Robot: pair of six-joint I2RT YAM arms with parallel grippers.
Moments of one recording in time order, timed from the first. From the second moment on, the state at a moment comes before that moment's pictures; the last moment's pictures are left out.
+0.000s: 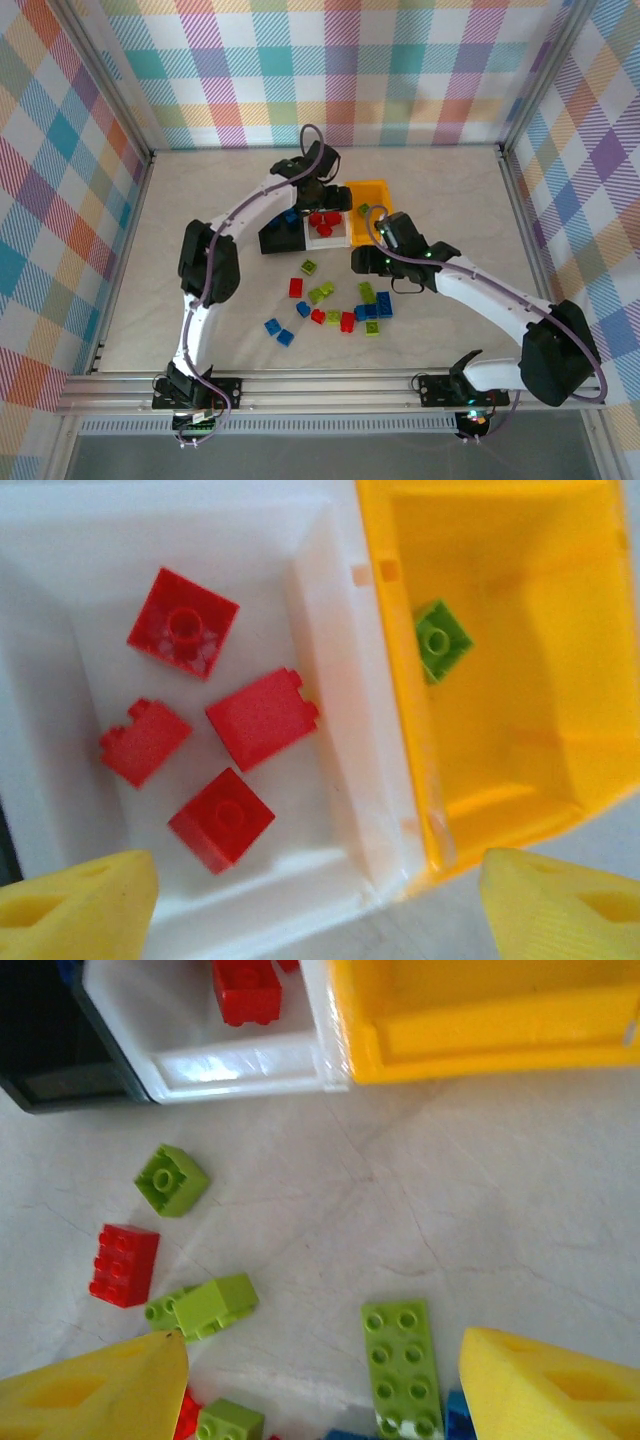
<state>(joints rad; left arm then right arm) -0.59 2.12 1.95 -0.86 0.06 -0.55 0.63 1.30 0.87 -0.50 -0.05 0.57</state>
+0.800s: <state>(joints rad) -0.61 1.29 0.89 -0.47 0.14 -0.76 0.63 1.45 0.77 -0.64 -0.03 0.65</state>
